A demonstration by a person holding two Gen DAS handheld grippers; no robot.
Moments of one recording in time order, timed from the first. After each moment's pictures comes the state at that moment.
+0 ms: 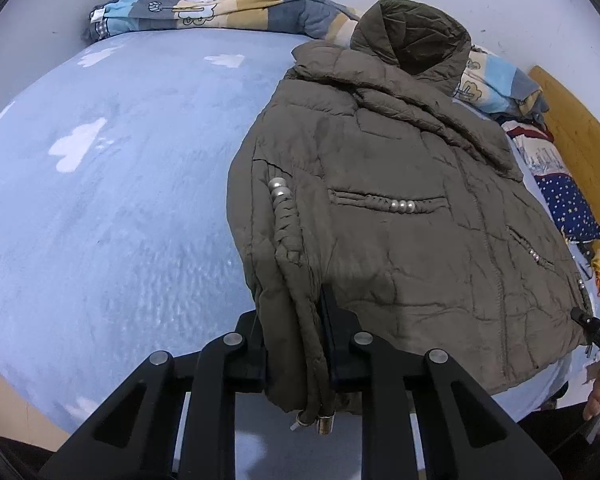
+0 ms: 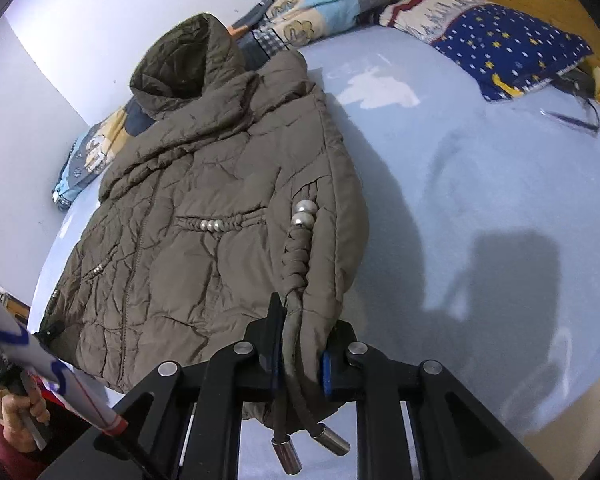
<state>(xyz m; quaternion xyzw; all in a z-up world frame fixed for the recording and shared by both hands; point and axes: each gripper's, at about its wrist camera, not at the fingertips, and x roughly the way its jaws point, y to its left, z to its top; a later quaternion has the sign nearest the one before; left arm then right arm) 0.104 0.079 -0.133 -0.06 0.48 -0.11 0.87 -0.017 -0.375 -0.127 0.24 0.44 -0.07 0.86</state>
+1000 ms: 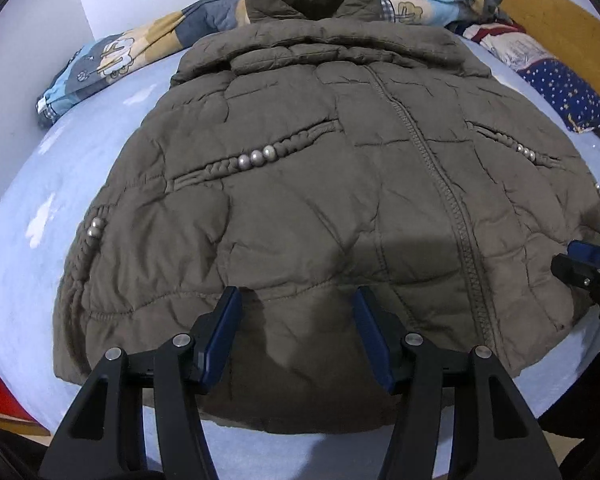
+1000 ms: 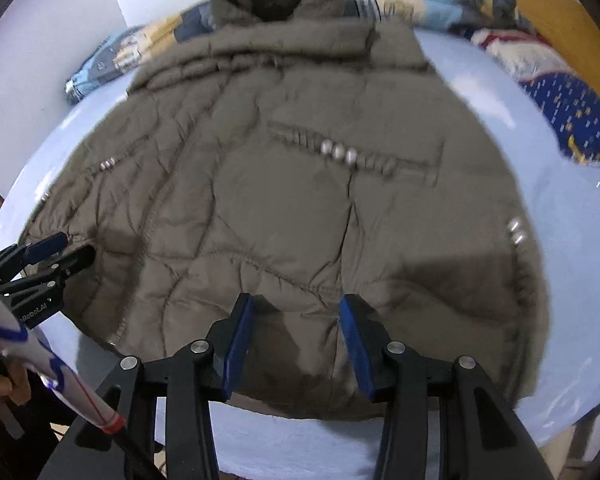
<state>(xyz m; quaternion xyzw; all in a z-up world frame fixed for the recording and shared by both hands) 0.089 -0.059 -0.159 0.12 0.47 -0.13 0.86 0.023 -0.264 -0.154 0.09 0.51 -0.02 0.86</state>
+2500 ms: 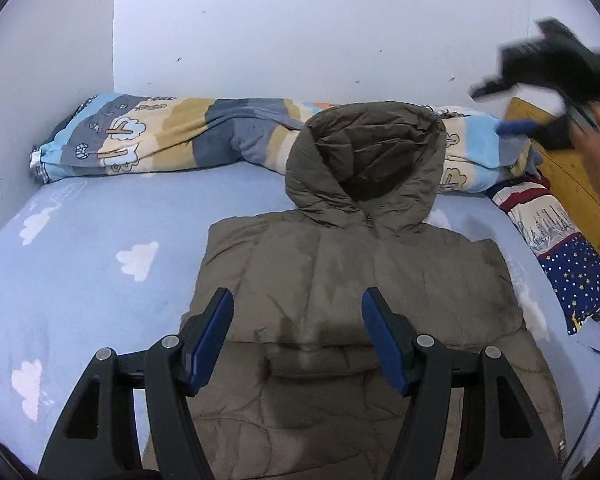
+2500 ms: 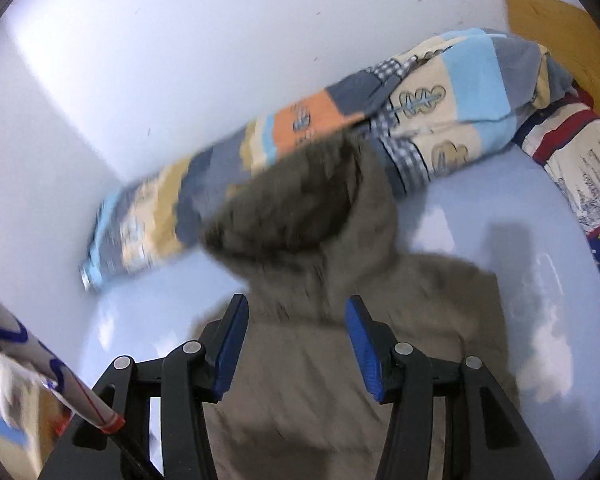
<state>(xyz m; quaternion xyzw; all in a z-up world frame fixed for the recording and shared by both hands) 0.316 -0.055 -0.031 -0.01 0.34 -0.13 0.93 0.392 -0.337 0.071 0.25 0.39 -0.03 0.88</state>
